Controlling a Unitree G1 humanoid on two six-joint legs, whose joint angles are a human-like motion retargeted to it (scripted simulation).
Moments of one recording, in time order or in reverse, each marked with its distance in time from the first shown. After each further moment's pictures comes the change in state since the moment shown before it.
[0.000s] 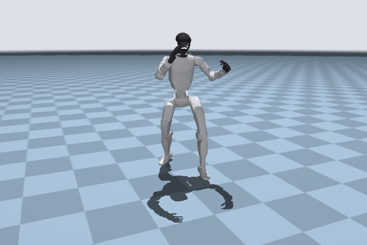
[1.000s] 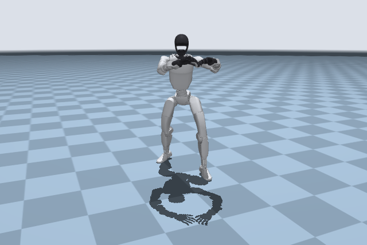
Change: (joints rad) left arm -0.936 0.348 -0.748 0.381 1.003 -0.302 0.533; right arm -0.625 0.260 0.447 0.589 -1.221 -0.001 -0.280; waist 0.026 0.046 0.154; left_leg 0.174 0.244 0.202 -0.101 0.025 -0.006; right_leg -0.170 0.012 0.184 -0.028 0.104 -0.019
